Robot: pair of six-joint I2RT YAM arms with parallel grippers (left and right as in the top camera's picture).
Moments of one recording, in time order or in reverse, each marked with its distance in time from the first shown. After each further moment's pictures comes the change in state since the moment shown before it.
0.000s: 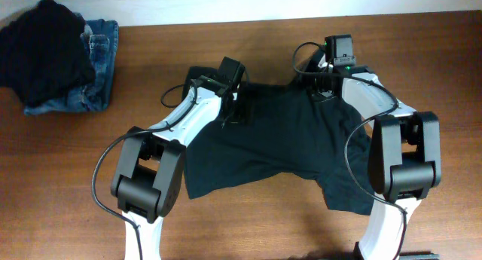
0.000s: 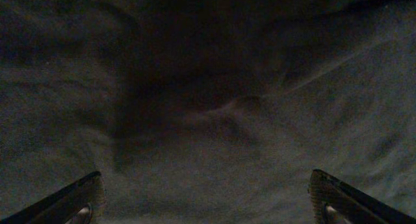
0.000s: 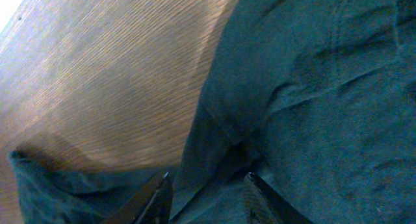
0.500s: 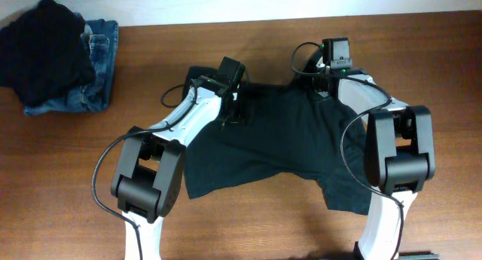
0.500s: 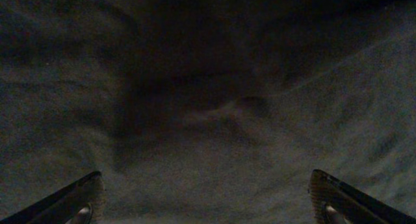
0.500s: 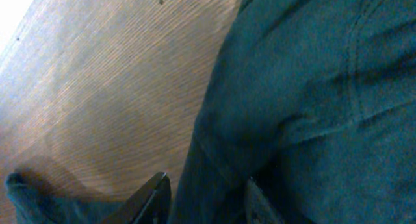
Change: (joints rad) left arm 0.000 0.000 0.000 0.001 0.000 0.000; right arm 0.000 0.062 -0.001 0.111 -0.002 0.043
